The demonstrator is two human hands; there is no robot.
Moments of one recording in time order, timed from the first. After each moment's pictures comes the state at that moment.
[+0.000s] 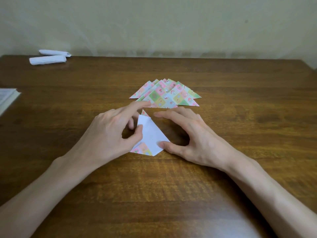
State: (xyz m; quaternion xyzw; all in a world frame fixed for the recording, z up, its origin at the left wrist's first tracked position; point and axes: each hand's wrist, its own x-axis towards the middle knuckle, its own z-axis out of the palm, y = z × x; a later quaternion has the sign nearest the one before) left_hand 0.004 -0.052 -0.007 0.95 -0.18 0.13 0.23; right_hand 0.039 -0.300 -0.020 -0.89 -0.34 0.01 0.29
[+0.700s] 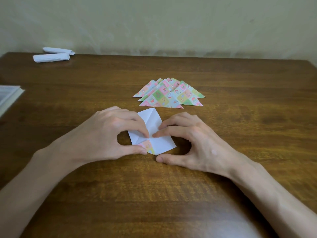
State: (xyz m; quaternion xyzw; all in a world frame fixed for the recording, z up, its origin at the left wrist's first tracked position) left_hand 0.008 -0.025 0.003 0.93 -0.32 0.06 0.17; right_hand 0.033 -0.296 -0.018 -0.88 -0.41 -0.01 0.25
